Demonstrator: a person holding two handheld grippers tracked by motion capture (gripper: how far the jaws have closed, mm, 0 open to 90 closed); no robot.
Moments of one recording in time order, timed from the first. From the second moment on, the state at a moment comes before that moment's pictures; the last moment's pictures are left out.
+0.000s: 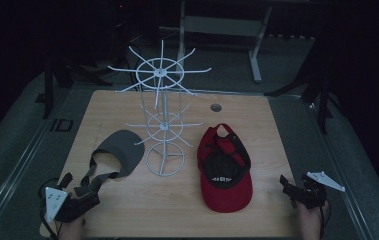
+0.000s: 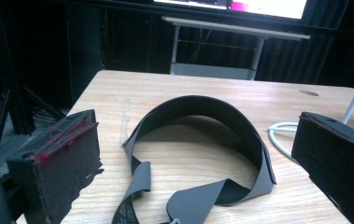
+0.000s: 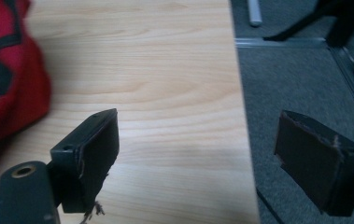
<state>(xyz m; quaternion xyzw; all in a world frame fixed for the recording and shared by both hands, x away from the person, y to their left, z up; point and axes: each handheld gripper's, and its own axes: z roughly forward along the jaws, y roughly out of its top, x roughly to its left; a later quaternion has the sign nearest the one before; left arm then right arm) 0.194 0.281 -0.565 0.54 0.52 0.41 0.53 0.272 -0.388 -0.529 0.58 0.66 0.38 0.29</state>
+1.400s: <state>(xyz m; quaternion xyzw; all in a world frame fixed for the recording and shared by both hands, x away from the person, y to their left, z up) 0.192 0.266 -0.560 0.57 0.49 0.37 0.54 0.365 -0.260 -0.502 0.39 0.81 0.37 0.23</state>
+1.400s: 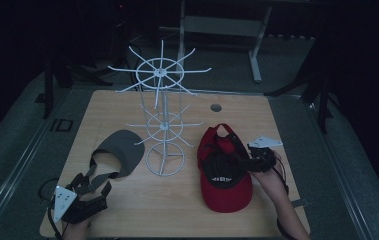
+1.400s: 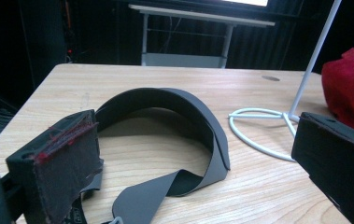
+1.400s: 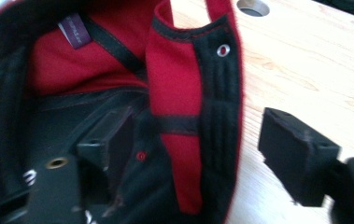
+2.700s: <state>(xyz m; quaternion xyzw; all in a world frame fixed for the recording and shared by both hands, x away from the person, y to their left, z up) 0.194 0.269 -0.562 0.57 0.50 0.36 0.55 0.374 -0.242 -0.518 0.39 0.83 0.33 0.23</state>
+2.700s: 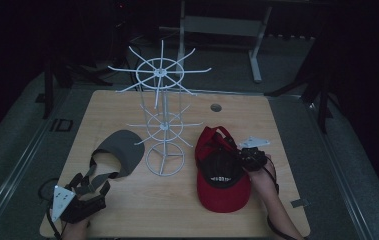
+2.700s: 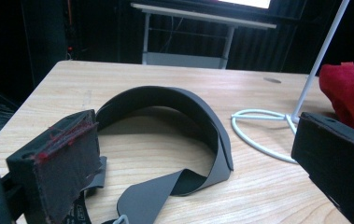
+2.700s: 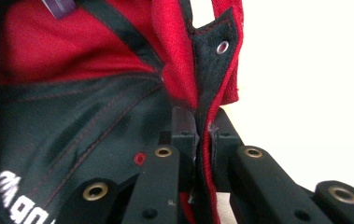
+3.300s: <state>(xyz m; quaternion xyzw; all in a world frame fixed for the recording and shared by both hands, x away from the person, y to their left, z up) 0.196 0.267 -0.564 0.58 0.48 0.35 0.55 0.350 -0.251 -0.451 0.38 0.79 0.42 0.21</state>
